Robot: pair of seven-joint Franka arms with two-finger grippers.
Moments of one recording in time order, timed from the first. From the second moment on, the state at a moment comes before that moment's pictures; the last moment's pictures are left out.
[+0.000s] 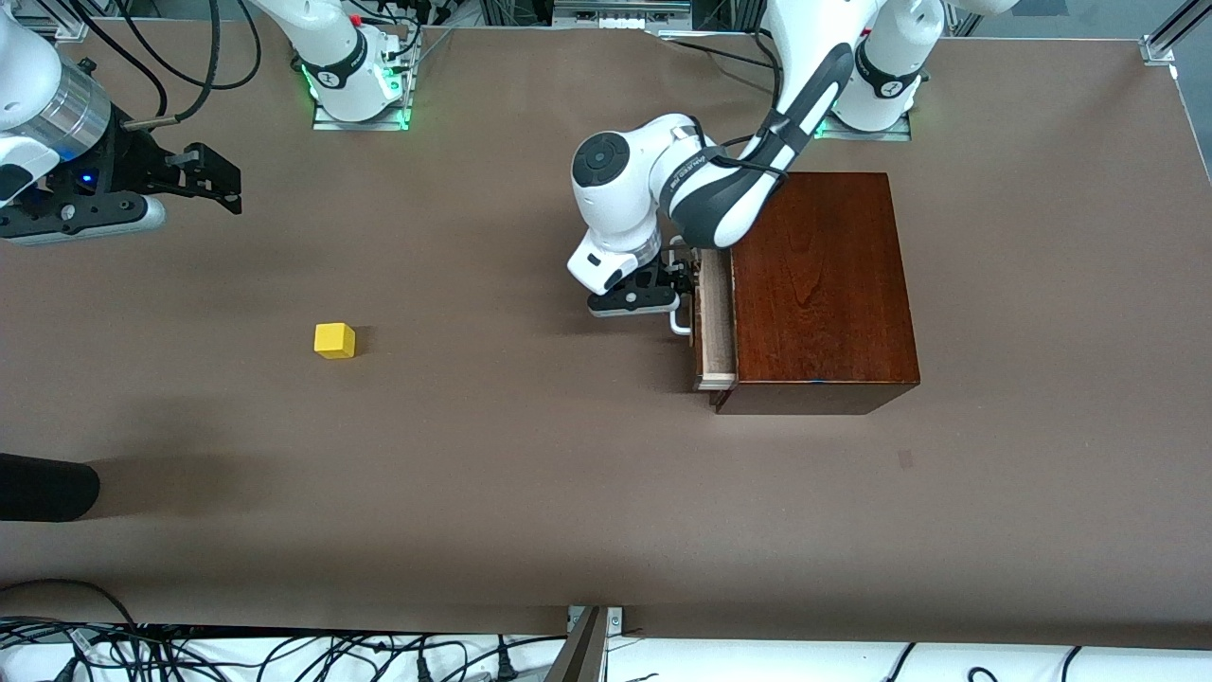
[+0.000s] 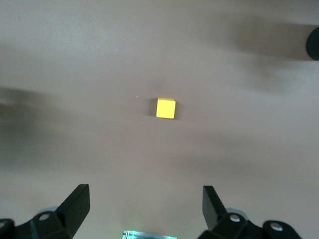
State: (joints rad) left arm -0.63 0.62 -0.23 -1.56 0.37 2.07 -1.03; right arm 0.11 0.02 0.05 -1.55 -0.03 1.50 -0.01
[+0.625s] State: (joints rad) left arm -0.71 0.67 -0.17 -1.48 0.34 2.06 -1.05; right arm 0.11 0.03 0.05 -1.55 -0.04 1.51 -0.01
